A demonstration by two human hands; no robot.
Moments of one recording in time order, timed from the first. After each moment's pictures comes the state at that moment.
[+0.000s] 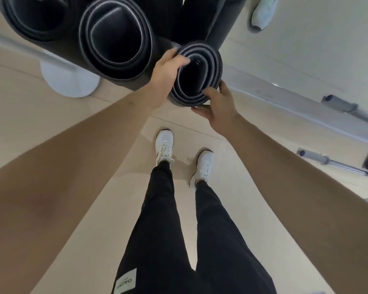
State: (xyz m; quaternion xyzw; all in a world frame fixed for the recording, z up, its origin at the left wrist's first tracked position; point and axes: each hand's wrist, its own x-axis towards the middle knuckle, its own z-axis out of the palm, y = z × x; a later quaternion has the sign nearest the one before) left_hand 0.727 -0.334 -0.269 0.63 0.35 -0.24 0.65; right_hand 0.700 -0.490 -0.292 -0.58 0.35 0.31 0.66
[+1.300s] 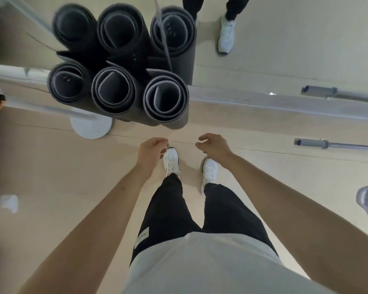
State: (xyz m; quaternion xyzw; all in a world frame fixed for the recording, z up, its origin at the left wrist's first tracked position) left_hand 0.565 -0.373 -0.168 0.70 0.37 -0.28 0.54; right_hand 0.588 -0.590 -0.200 -0.77 0.22 0.41 0.43
